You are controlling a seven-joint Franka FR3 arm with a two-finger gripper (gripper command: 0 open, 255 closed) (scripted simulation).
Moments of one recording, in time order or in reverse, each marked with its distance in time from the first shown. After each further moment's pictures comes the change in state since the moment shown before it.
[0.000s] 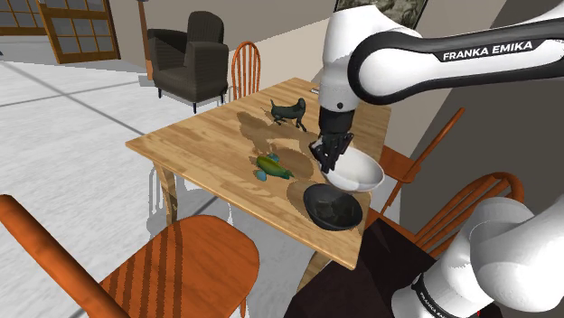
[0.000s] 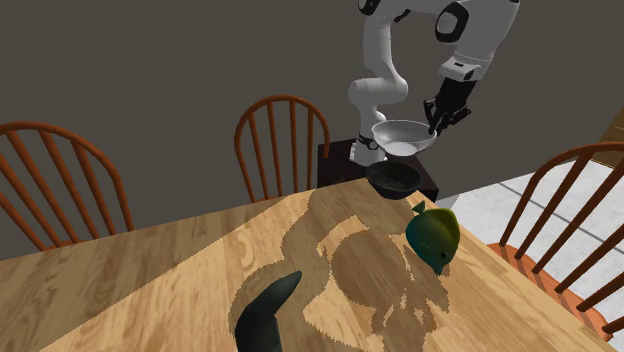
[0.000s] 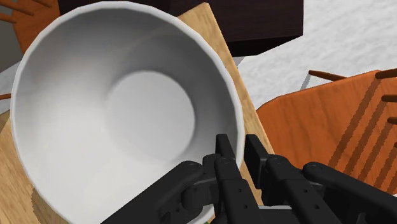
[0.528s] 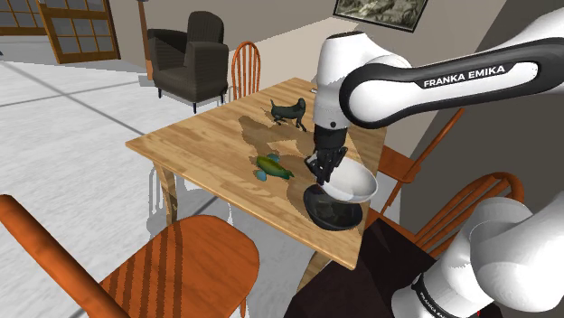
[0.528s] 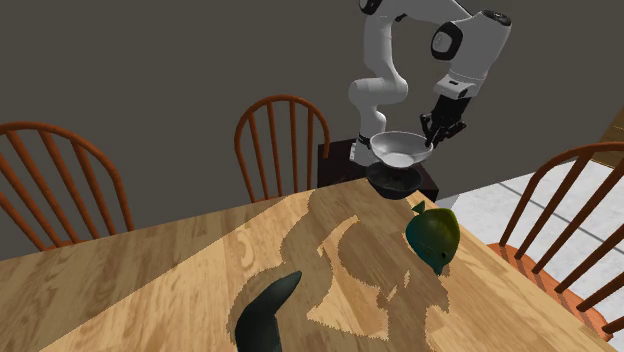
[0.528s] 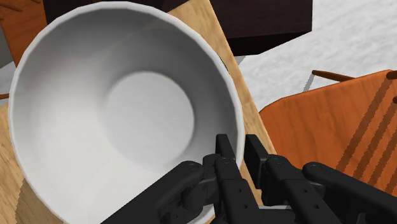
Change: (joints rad) arm -0.001 0.034 0.004 -0.081 -0.003 0.114 0.010
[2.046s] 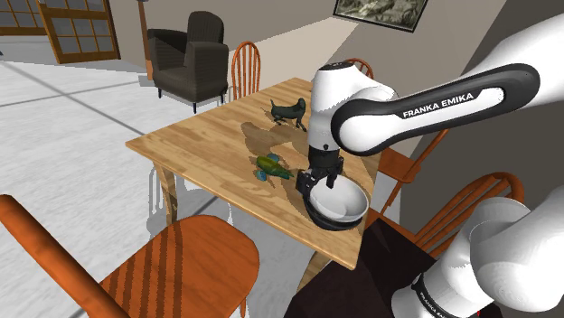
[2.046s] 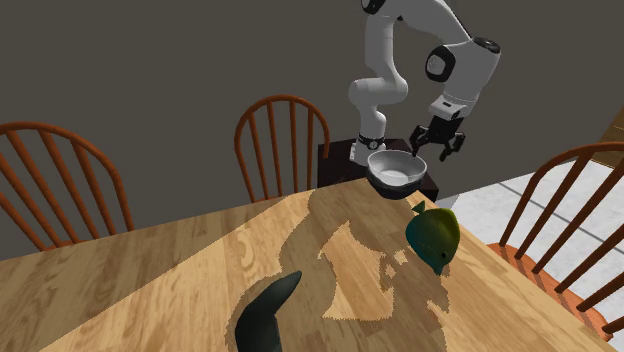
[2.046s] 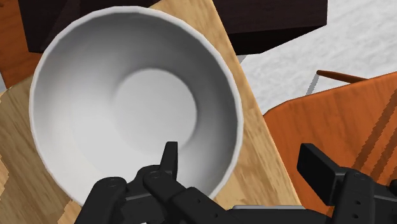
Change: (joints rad) arm -0.002 0.064 0.007 -0.092 -0.007 0.156 0.016
